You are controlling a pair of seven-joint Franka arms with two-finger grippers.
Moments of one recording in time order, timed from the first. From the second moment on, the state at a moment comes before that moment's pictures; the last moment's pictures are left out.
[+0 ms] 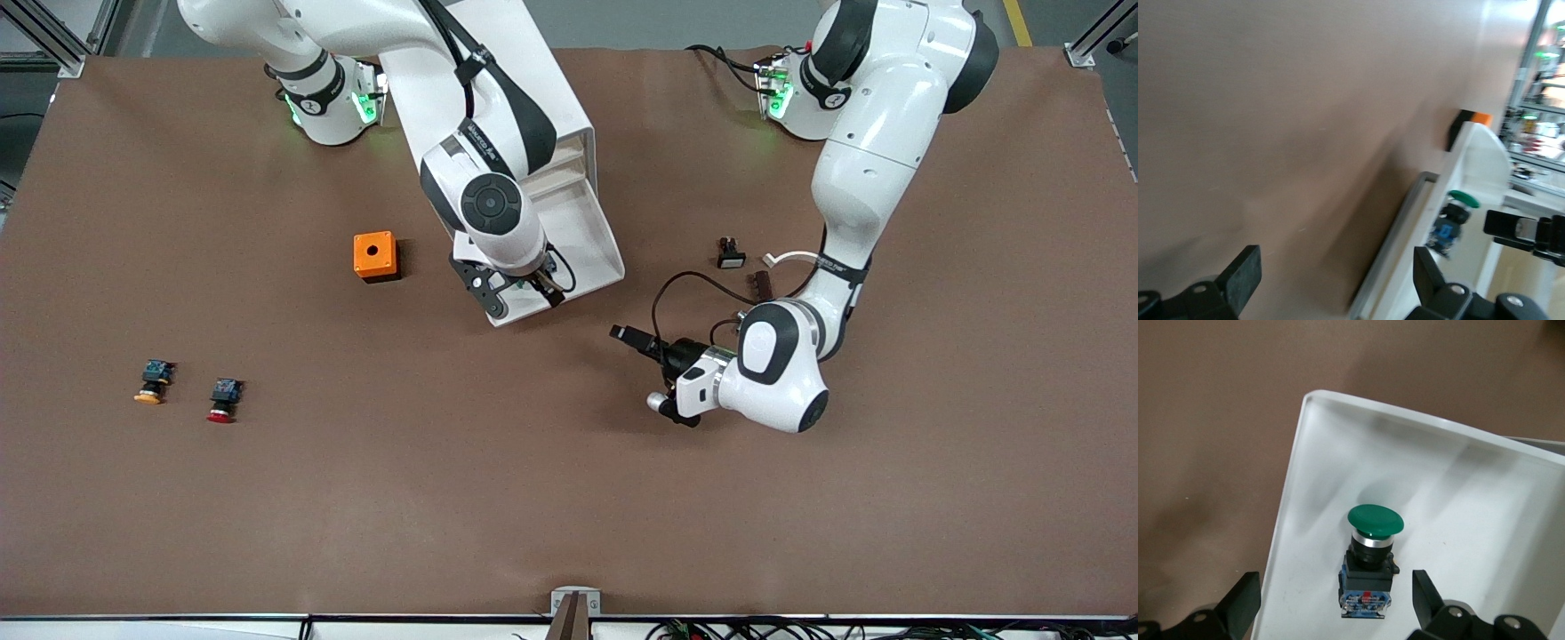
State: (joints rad) left arm -0.31 0.91 -0.09 -1.36 -0.86 1.81 0.39; right arm 0.77 0.50 -0.04 -1.69 0.22 2.08 1.54
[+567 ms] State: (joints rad) left arm -0.31 0.88 -0.03 -1.31 -0.61 1.81 0.29; right arm 0.79 0.50 -0.03 -1.72 0.26 2.08 1.54
